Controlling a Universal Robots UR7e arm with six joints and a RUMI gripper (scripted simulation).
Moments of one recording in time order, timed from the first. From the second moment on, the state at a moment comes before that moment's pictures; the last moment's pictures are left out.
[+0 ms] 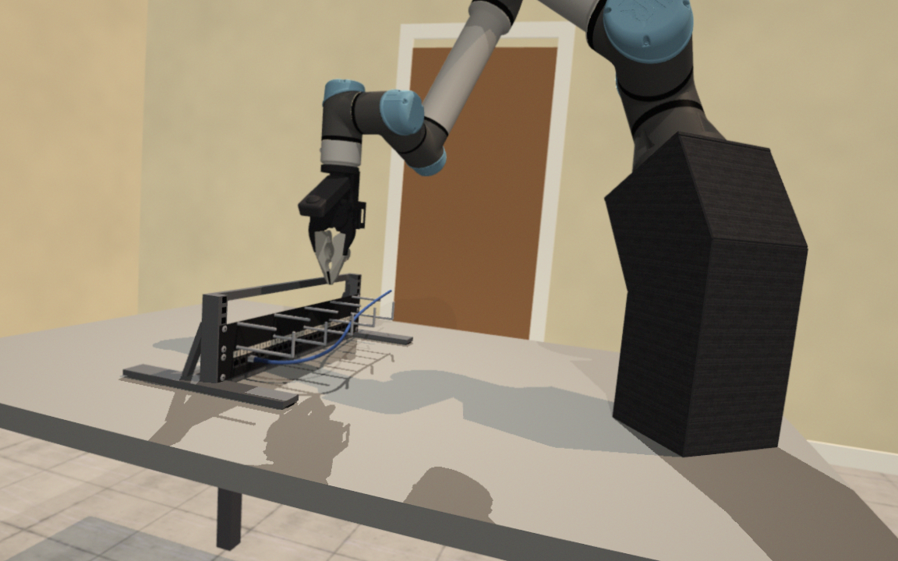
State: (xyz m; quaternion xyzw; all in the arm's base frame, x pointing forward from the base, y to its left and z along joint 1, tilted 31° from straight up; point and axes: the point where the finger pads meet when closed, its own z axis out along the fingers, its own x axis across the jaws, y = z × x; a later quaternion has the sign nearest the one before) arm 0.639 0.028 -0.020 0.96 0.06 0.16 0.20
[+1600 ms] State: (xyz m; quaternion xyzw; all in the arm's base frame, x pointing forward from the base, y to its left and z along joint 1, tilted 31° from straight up) arm 0.618 -0.107 0.033 0.96 0.09 0.16 0.21
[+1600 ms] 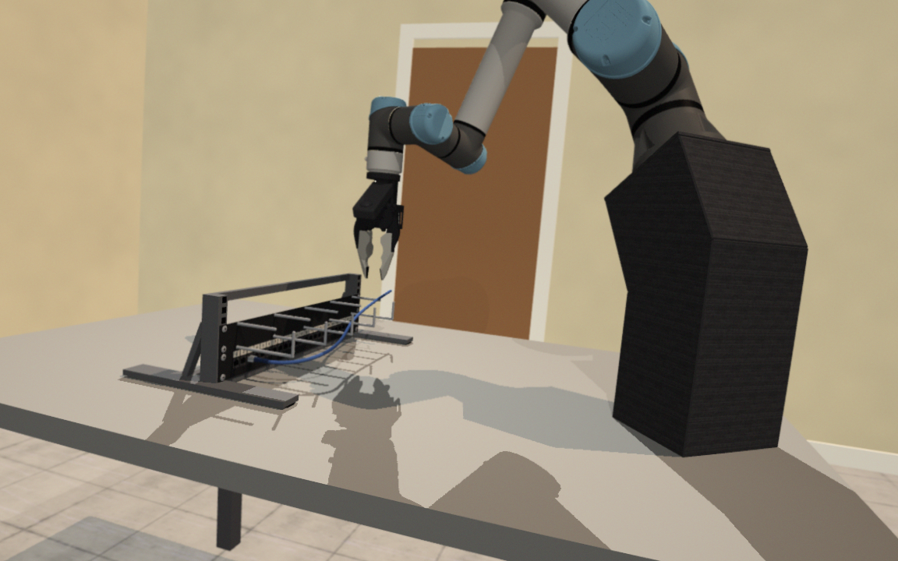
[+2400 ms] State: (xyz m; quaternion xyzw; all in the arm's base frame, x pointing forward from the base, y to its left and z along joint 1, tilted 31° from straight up) arm 0.621 -0.109 0.027 0.96 0.09 0.16 0.21
